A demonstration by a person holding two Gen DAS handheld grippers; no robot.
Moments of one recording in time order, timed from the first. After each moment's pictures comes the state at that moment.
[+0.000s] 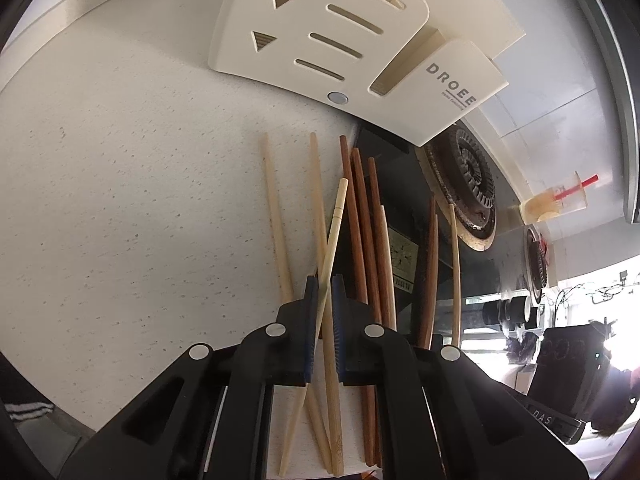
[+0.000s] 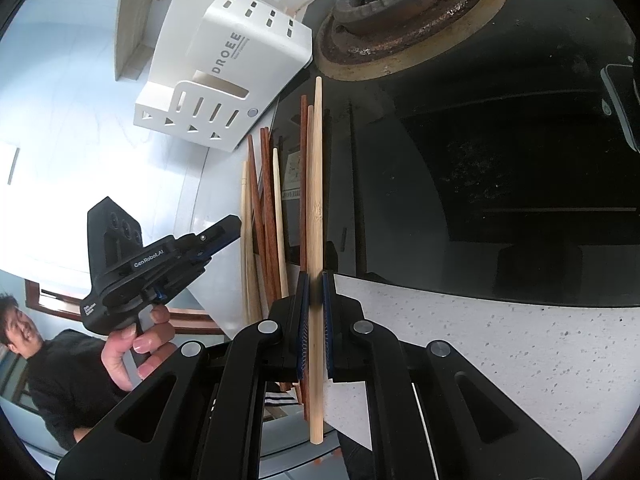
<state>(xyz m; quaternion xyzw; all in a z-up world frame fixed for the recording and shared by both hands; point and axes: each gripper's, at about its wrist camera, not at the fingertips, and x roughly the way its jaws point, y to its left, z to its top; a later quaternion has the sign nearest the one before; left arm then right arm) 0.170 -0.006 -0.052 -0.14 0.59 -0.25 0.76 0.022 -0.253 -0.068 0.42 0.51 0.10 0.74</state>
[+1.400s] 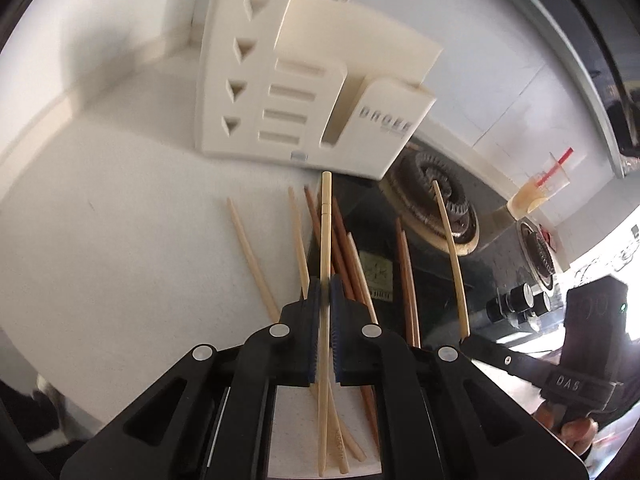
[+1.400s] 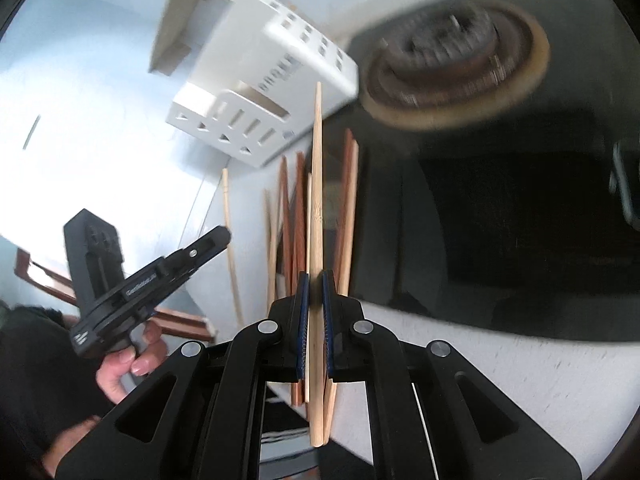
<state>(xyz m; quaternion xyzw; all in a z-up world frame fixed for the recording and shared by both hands) 0.135 -0.008 -0.005 -0.07 0.47 -0.27 0.84 0.026 -0.243 -0.035 0.36 0.46 0.11 0.81</state>
